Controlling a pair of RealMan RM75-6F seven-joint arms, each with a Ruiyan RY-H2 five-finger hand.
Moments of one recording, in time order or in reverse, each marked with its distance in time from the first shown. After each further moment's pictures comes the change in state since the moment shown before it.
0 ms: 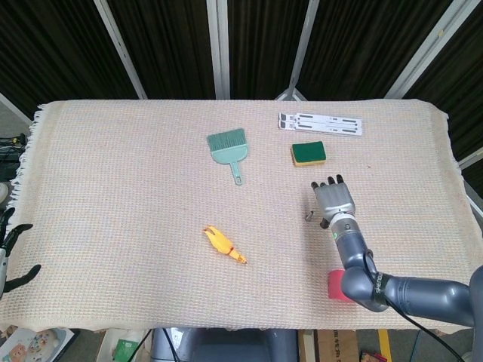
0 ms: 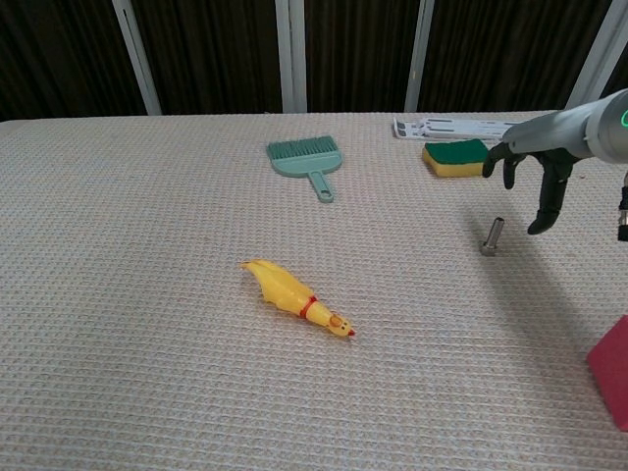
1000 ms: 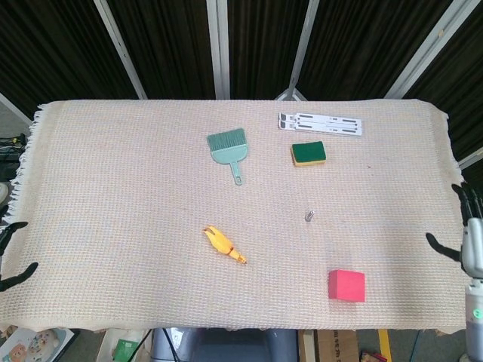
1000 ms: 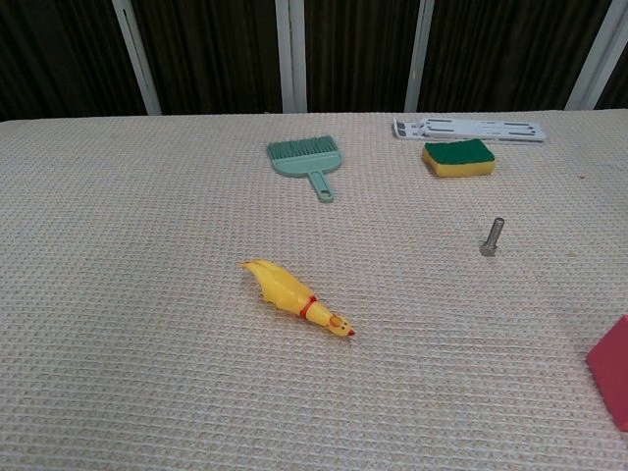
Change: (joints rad) left arm 0.003 -0.001 -0.012 0.022 0.000 0.015 -0.062; right arm -0.775 0.229 -0.205 -0.011 -1.033 0.730 0.938
